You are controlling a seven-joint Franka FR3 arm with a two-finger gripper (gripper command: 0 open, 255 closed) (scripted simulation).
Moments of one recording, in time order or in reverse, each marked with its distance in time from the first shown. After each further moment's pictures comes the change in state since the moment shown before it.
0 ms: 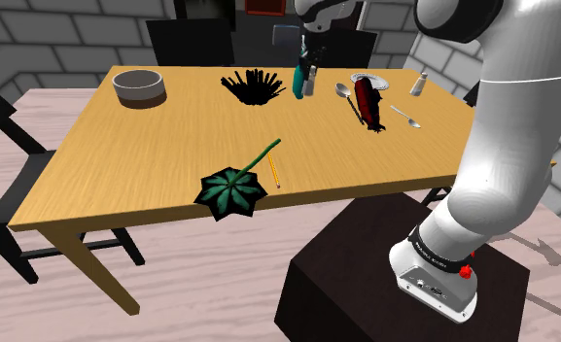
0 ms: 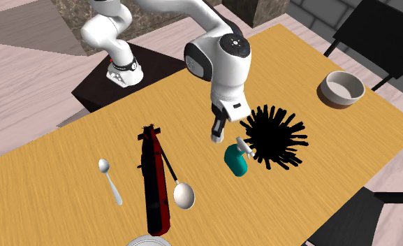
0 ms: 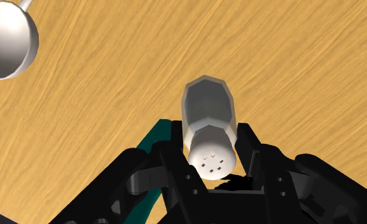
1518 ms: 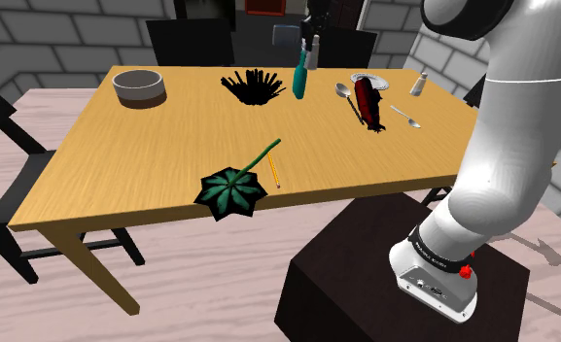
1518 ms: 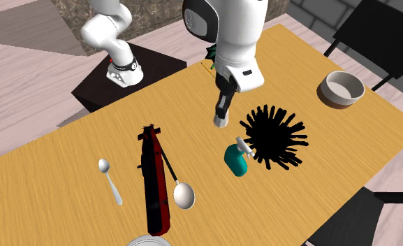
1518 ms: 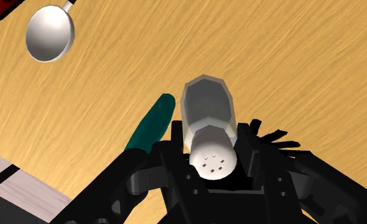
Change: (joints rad) arm 0.011 -0.036 -0.001 0.224 -0.009 -0.260 0.012
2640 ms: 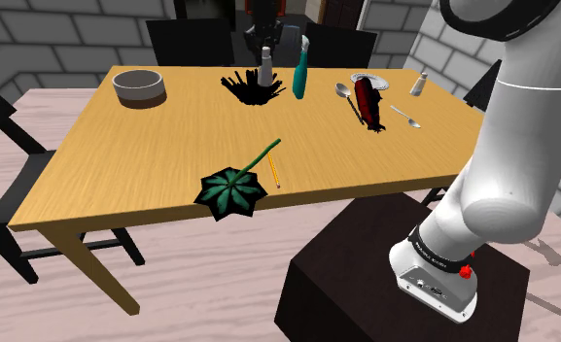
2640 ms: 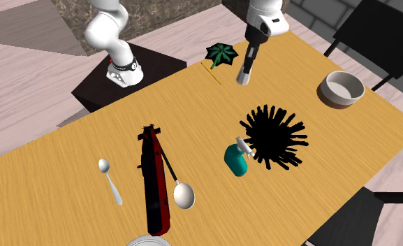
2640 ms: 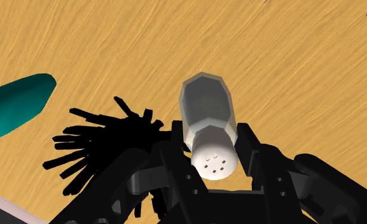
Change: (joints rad) arm 0.262 -0.082 0.109 -0.131 -0.067 0.023 0.367
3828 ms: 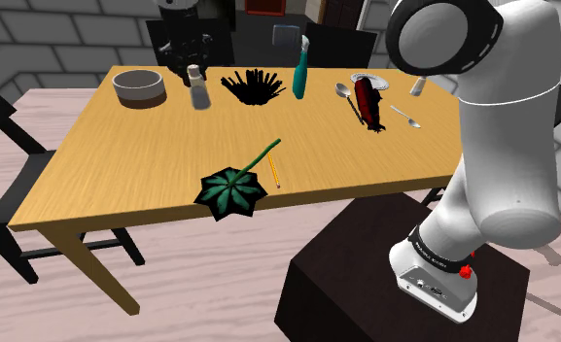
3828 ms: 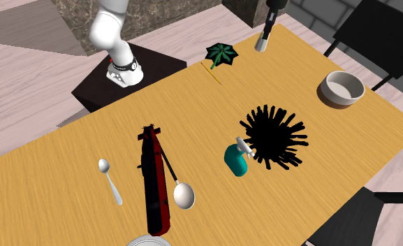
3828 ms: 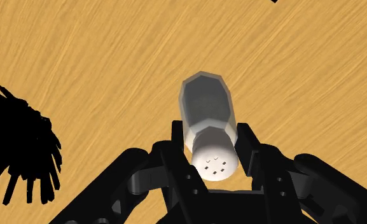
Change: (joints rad) arm 0.245 0.245 0.103 0.351 -0.026 -0.138 0.340
